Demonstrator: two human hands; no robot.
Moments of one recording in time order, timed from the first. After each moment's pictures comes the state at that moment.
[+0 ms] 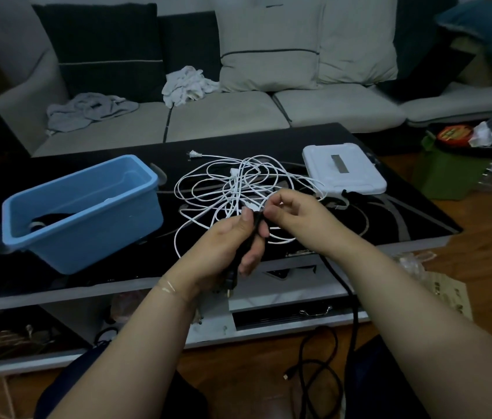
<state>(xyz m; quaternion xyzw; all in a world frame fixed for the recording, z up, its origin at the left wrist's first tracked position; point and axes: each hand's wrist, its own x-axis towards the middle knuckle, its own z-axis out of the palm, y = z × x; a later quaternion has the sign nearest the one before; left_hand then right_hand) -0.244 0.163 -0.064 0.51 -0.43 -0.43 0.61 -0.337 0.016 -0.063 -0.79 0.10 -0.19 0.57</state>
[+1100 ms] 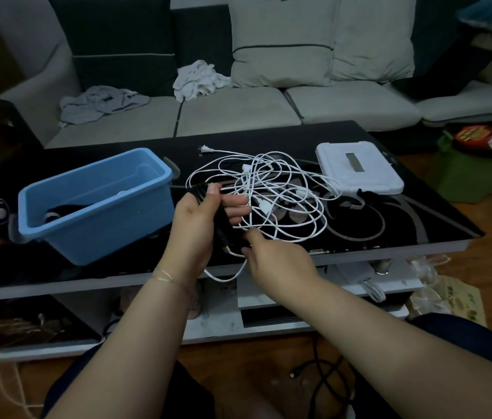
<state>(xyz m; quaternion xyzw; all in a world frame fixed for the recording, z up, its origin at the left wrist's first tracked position) -0.210 0.170 -0.060 0.59 -0.28 -0.19 0.74 -0.313 0.085 -0.104 -0.97 0.17 -0.14 0.11</state>
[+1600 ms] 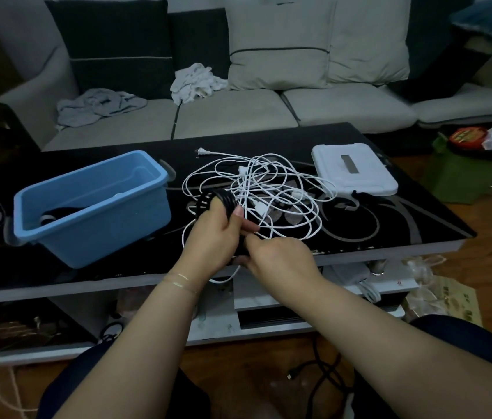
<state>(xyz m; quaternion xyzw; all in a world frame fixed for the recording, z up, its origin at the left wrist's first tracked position) -0.217 0.163 -0.075 0.80 -0.39 -0.07 0.45 -0.320 0.078 -0.102 -0.97 0.11 -0.20 0.02</state>
